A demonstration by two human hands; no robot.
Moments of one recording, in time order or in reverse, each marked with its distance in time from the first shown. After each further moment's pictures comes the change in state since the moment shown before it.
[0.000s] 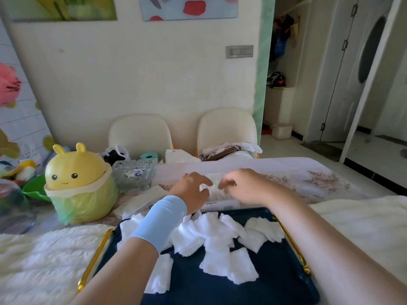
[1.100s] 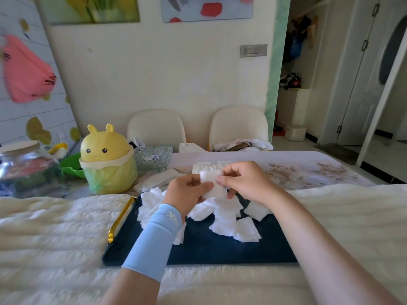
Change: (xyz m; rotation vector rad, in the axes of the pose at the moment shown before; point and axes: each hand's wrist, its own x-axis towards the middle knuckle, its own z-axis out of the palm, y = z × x) left_hand -0.109 0.002 0.012 -0.955 0.282 -0.238; right_hand -0.066 -0.037 0.037 0.521 0.174 -0.063
